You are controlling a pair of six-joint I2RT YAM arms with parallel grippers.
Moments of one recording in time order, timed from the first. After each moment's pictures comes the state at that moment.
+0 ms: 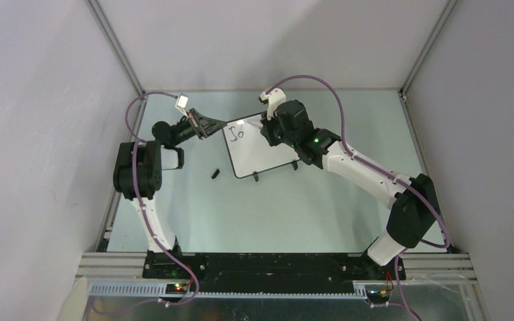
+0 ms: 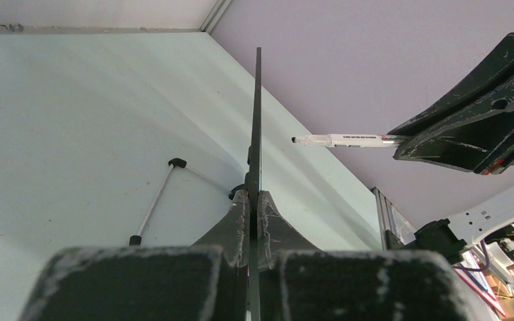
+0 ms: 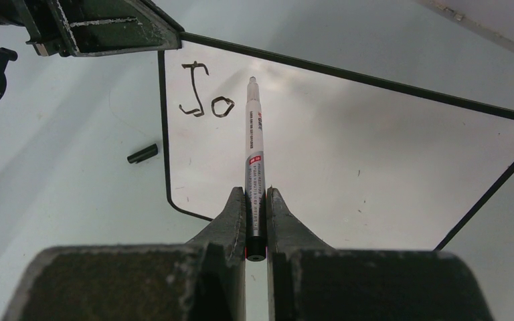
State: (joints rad) left arm 0.05 2.01 0.93 1.44 1.11 -1.01; right arm 0.76 1.61 1.40 -0.22 0.12 0.08
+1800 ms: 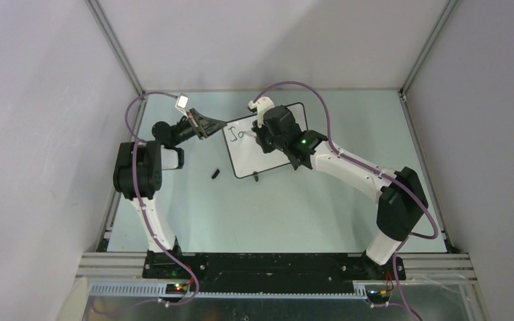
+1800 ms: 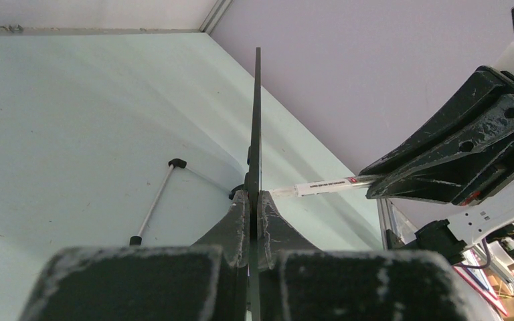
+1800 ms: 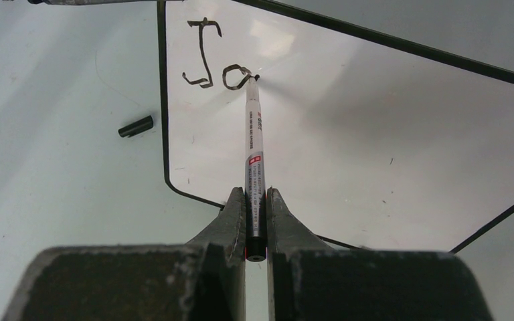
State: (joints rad) left arm 0.05 2.01 0.93 1.45 1.11 -1.01; right arm 0.80 1.69 1.44 -0.28 0.14 0.07
